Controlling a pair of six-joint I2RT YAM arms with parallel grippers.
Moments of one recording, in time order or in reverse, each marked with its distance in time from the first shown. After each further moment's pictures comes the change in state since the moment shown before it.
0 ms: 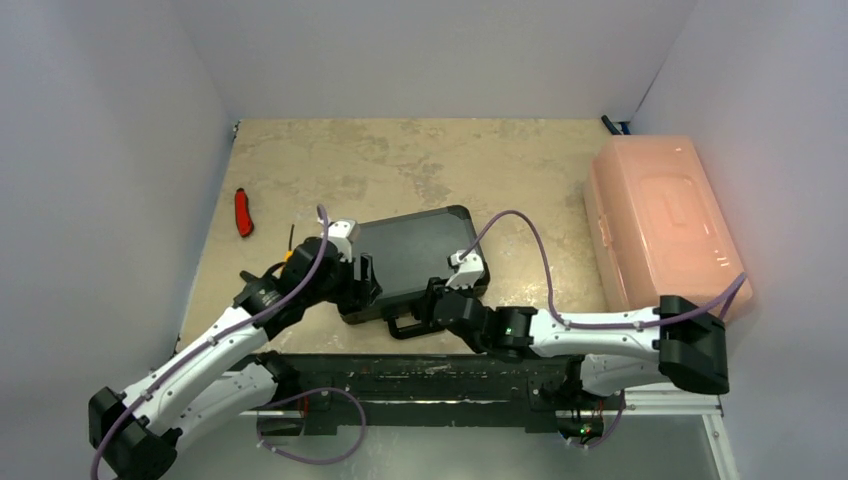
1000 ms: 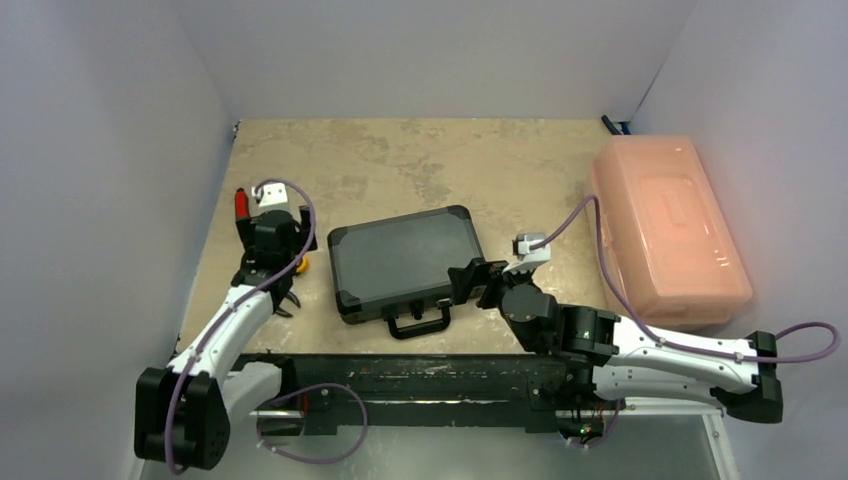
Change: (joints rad) left arm 0.517 0.181 -0.112 0.513 -0.456 0.347; right arm 0.000 -0.498 0.037 -0.246 0.236 -0.203
